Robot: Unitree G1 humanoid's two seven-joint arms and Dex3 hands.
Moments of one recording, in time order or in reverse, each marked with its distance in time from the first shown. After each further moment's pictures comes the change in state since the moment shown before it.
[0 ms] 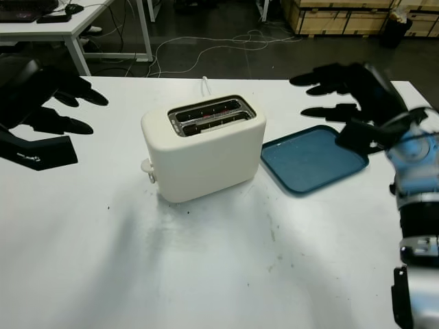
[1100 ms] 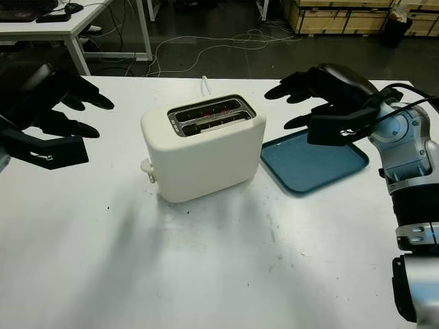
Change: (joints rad) left arm 0.021 -0.033 -0.024 -0.030 0.067 0.102 0.035; right arm -0.012 0.000 0.098 -0.129 -0.060 0.172 0.150
